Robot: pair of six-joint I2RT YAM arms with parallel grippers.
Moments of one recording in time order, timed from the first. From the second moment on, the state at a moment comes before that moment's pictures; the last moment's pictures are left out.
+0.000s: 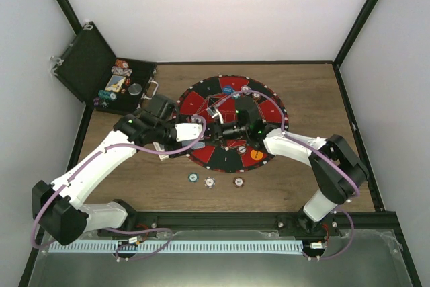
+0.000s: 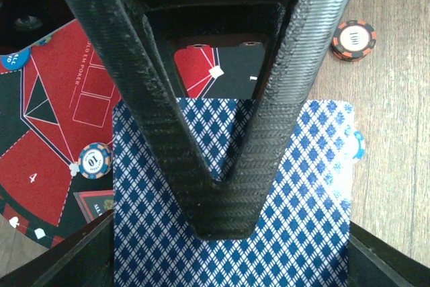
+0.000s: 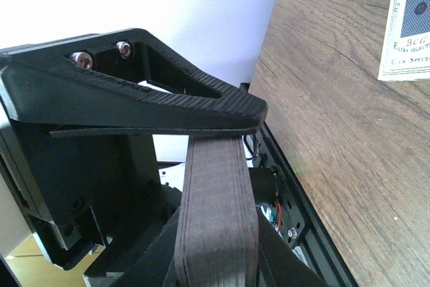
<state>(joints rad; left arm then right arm) -0.59 1.24 1.12 -0.85 0.31 0.82 0.69 1.60 0.91 0.37 -1.01 1.07</state>
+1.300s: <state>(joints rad) -0.59 1.24 1.09 -0.87 0.24 0.81 0.70 1.63 0.98 0.20 -1.00 0.94</state>
